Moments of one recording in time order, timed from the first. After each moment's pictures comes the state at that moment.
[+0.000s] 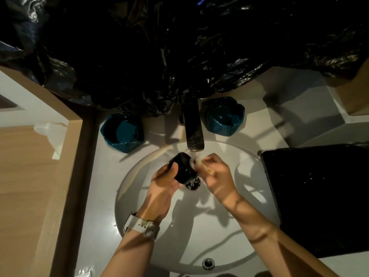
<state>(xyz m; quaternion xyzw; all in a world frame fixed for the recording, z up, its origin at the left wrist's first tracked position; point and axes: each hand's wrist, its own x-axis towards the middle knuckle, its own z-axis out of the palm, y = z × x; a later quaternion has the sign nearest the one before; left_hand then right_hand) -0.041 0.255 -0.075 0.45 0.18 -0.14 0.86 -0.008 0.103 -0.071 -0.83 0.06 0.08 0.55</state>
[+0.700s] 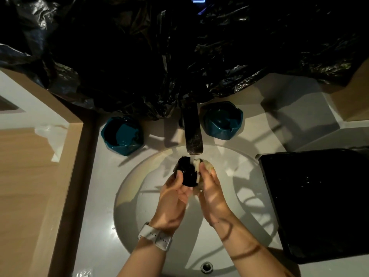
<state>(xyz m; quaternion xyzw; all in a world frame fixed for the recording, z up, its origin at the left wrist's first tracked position) -0.053 0.224 -0.066 0.35 0.28 -0.13 0.89 -0.033 0.127 -0.073 -0.52 0.22 0.15 0.81</state>
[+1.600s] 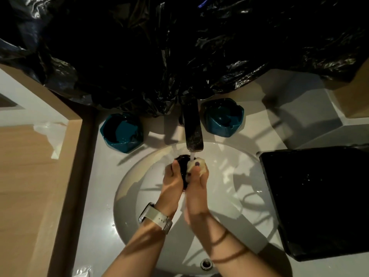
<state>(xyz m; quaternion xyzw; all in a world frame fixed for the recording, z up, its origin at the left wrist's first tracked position) -0.030 0.224 -0.079 0.67 0.31 -0.10 0.67 -0.043 0.172 -0.080 -0.54 0.27 0.04 0.79</state>
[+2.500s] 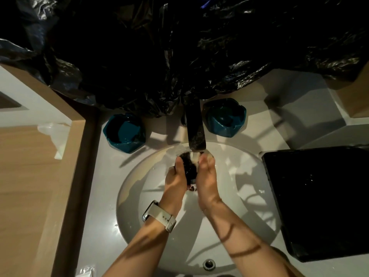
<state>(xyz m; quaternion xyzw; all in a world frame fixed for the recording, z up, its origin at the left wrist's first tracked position) -0.026 0.219 -0.078 0.64 0.35 -0.12 0.68 -0.016 0.152 -0.065 -0.59 0.23 0.06 0.77</state>
